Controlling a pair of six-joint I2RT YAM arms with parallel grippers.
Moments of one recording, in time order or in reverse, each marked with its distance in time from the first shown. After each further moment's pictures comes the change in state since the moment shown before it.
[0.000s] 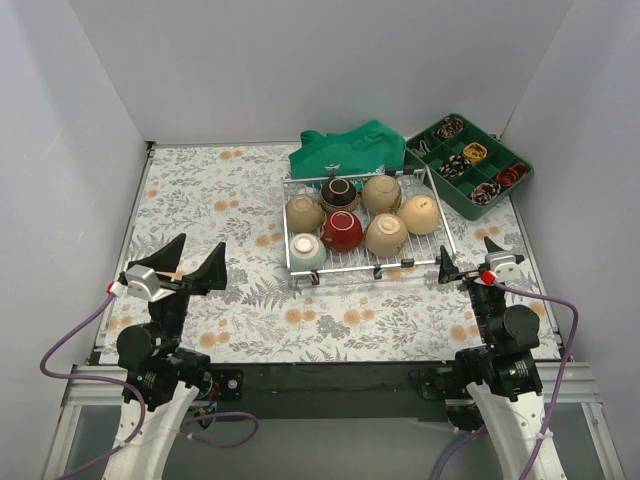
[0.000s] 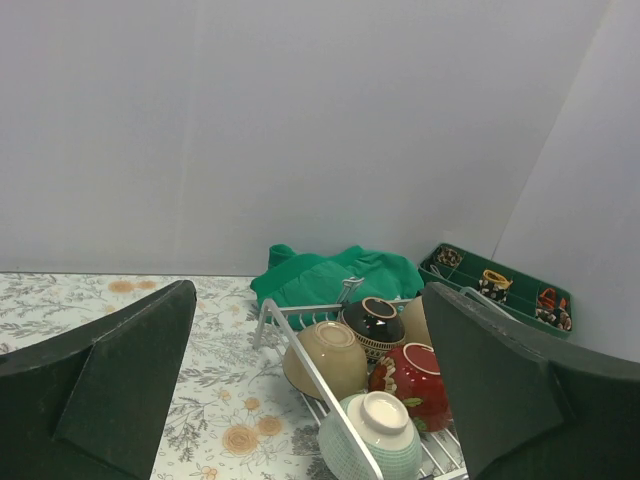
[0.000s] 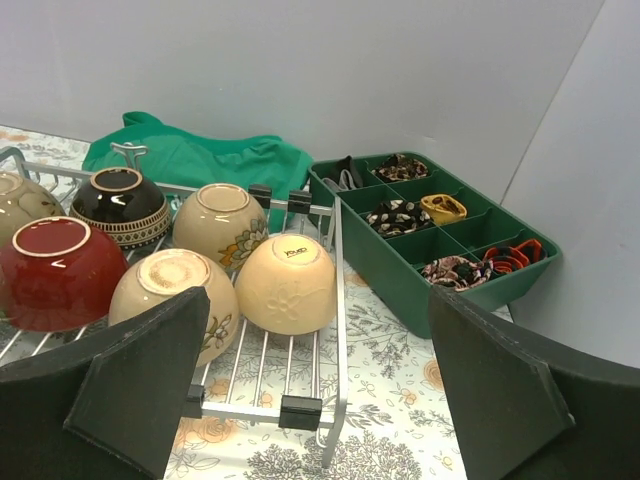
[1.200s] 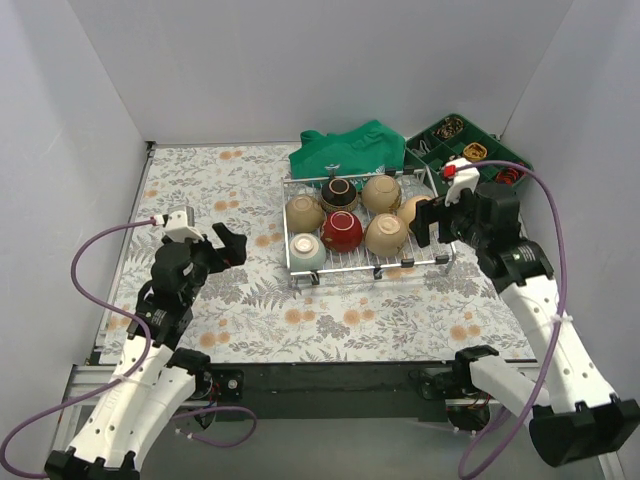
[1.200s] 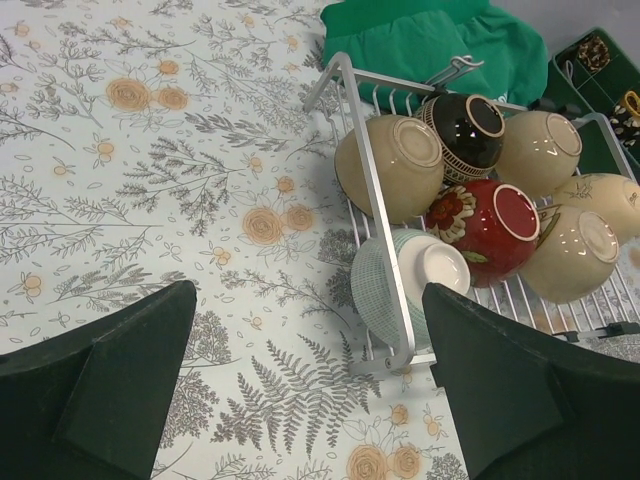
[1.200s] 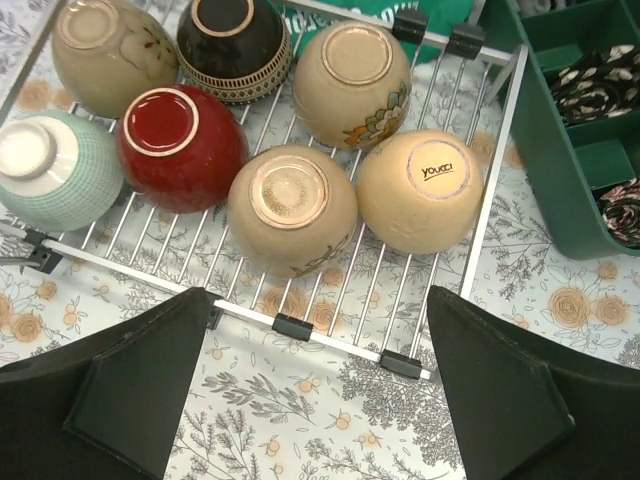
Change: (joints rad) left arm -0.002 0.587 0.245 -0.389 -0.063 -0.204; right arm 0.002 0.891 0.710 -0.475 -0.244 0.093
